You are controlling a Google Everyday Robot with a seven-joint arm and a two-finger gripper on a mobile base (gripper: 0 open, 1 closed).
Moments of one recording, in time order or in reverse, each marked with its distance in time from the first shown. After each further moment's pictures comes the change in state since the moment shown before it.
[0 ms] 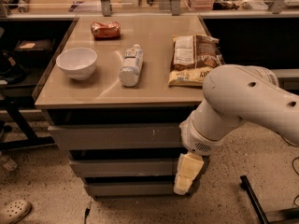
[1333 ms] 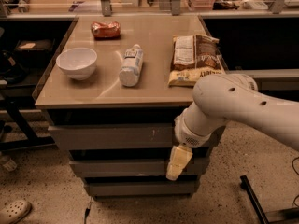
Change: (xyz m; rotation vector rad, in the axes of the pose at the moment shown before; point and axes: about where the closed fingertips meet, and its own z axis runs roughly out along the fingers) arm -0.007 -0.050 0.041 0.069 -0.036 -0.007
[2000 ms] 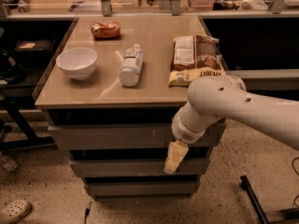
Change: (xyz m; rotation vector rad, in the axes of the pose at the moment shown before) arm 0.001 -0.030 0.028 0.012 -0.001 -0.015
